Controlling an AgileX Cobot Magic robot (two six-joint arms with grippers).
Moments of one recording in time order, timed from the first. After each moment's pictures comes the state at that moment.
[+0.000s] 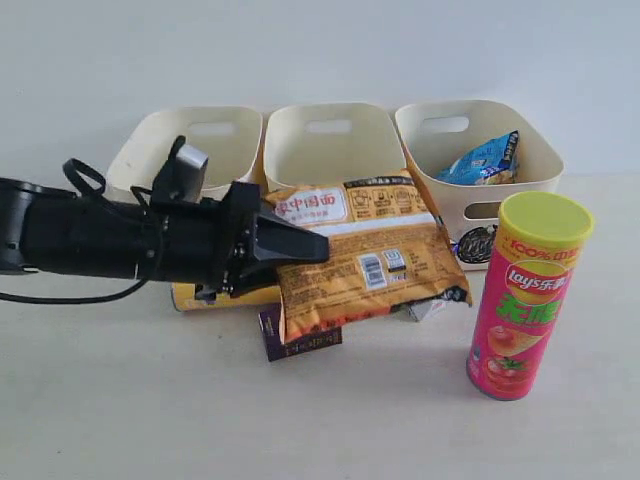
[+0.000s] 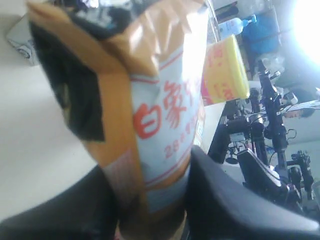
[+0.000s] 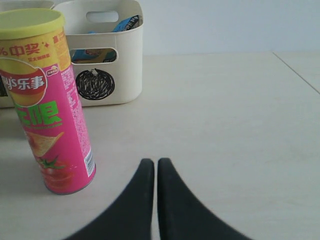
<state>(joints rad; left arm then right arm) -0.32 1.82 -0.94 -1.73 0.99 1.20 -0.02 0.01 0.00 0.02 0.33 0.00</state>
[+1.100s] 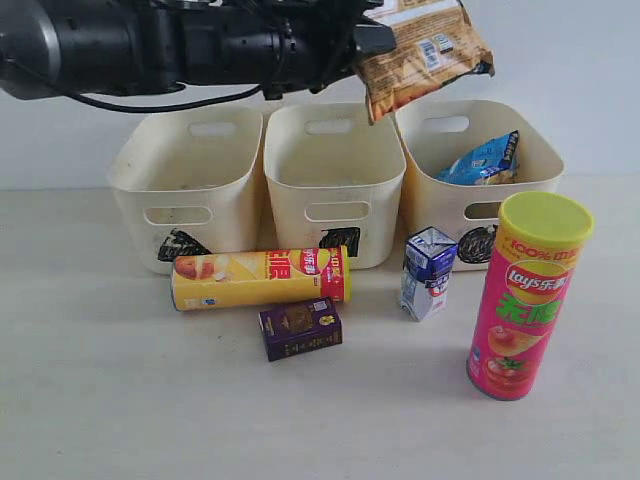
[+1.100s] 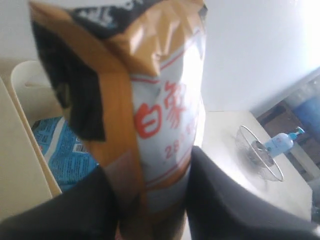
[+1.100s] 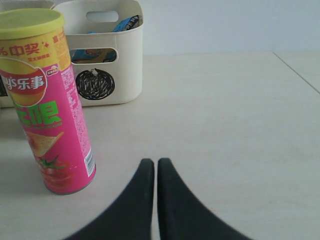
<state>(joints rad) -0.50 2.04 -1.71 -1.65 0.43 1.01 -0.02 0.01 0.00 0.02 0.33 0.00</state>
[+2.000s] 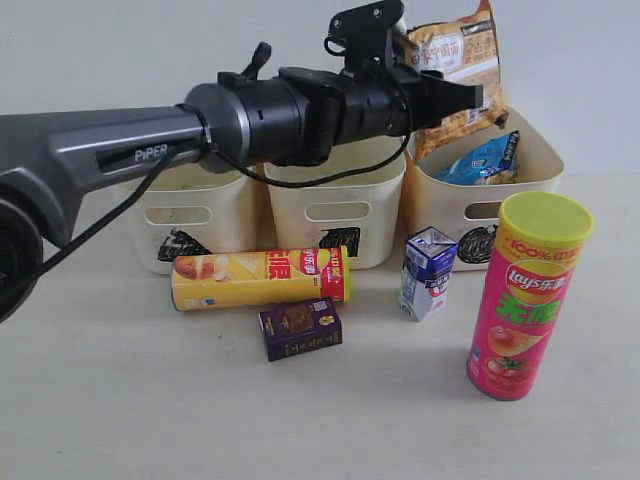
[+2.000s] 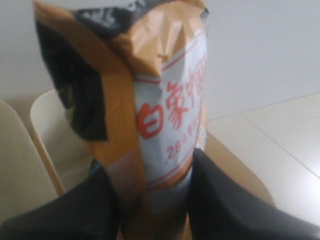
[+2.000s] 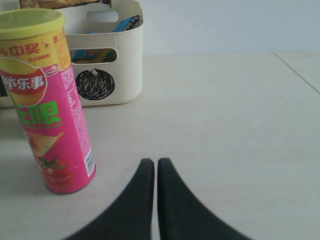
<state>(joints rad) -0.69 2.35 -2.03 -1.48 0.02 1.20 -0.02 0.01 0.00 0.02 0.33 0.00</state>
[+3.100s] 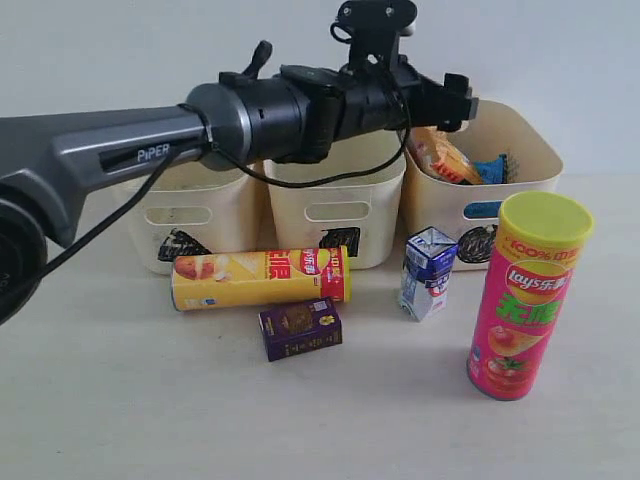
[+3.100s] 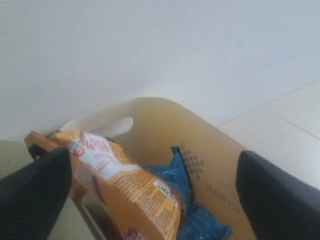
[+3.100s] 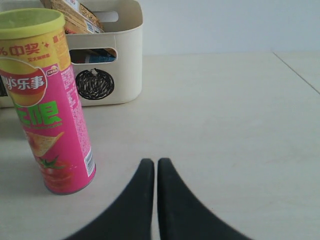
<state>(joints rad) -0.69 2.35 -2.05 -1.45 0.00 1.37 -0.02 0.01 0.00 0.02 0.33 0.00</state>
